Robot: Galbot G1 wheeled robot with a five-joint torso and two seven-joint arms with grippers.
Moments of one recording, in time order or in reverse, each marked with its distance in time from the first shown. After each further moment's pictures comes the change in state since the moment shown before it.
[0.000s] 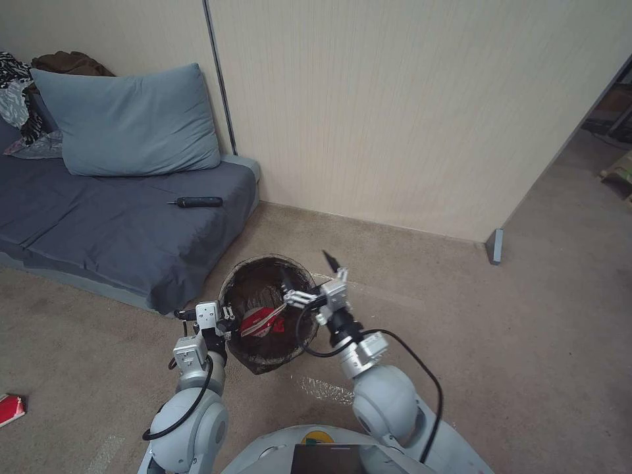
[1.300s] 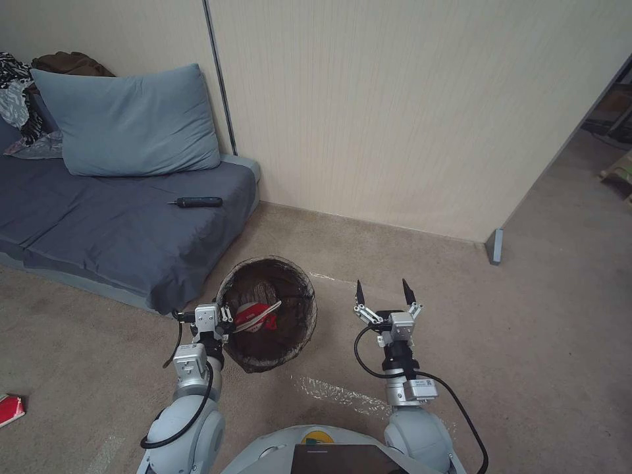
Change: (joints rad) left arm 0.035 0.018 -0.012 0.018 0.098 -0.098 0.055; right arm -0.318 0.224 0.353 -0.109 -0.185 0.304 0.023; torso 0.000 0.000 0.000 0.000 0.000
